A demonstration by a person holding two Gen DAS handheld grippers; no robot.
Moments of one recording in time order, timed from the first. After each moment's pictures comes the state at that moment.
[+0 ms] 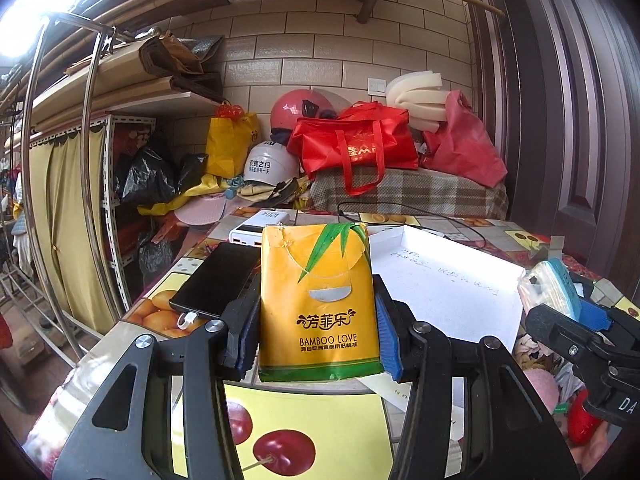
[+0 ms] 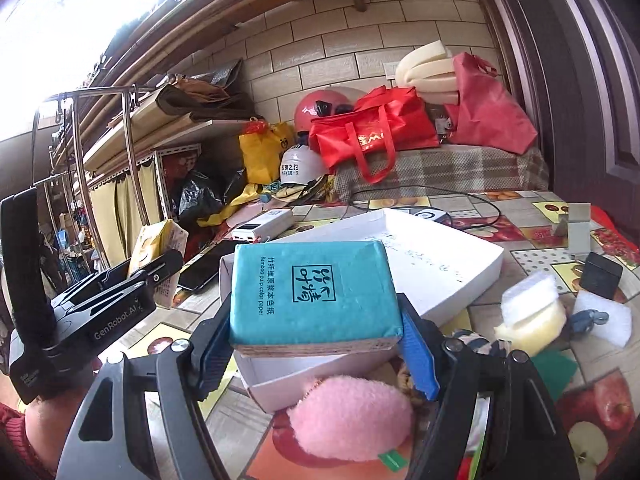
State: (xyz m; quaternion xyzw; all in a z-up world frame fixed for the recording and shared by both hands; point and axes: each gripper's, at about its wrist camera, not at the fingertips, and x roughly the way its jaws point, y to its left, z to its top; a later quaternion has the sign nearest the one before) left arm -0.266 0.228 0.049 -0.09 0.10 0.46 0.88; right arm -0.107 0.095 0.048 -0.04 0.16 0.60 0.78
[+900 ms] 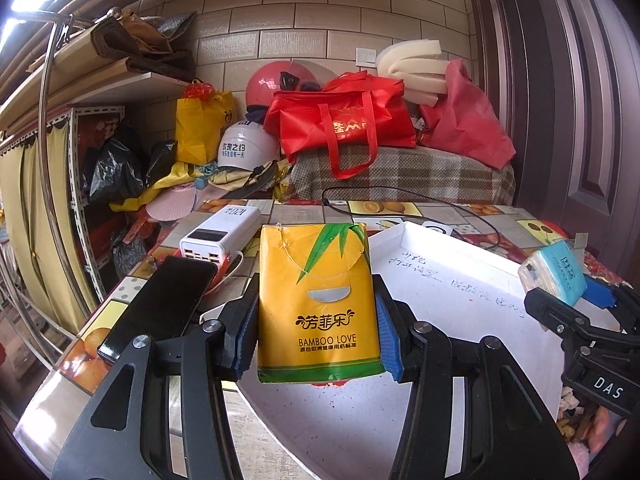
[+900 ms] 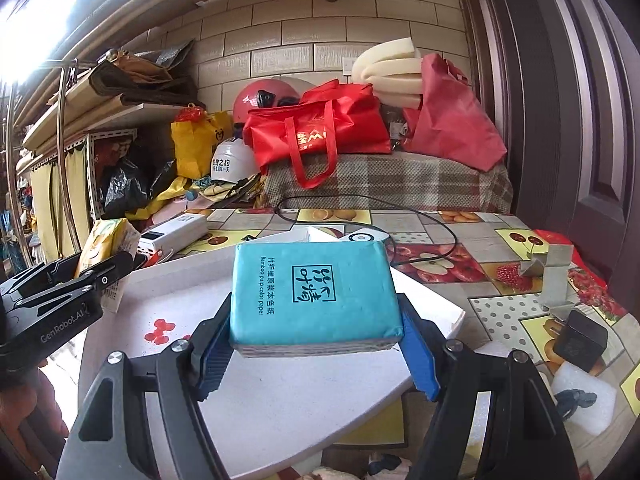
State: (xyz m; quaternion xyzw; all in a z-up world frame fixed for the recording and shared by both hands) left arm -0.186 0.304 0.047 -0.10 0.15 0.44 0.88; right arm -0.040 0.165 0.049 -0.10 0.15 0.52 0.84
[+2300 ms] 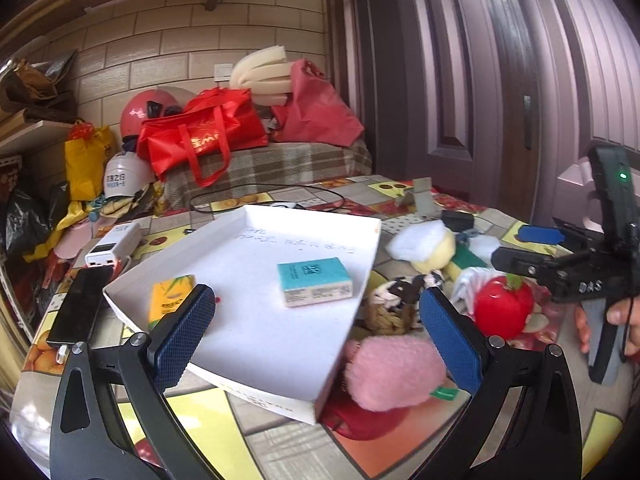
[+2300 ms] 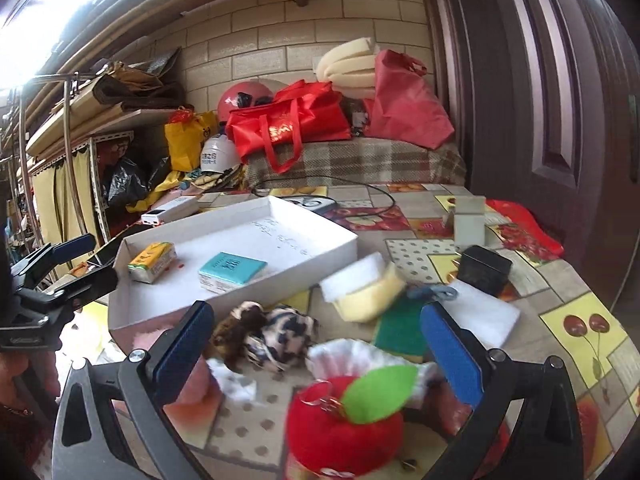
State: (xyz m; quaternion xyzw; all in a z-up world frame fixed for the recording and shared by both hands) left arm -0.203 0.164 0.049 -0.02 0.17 0.22 0.96; right arm -0.028 0.016 0.047 -0.09 0.18 0.49 0.85
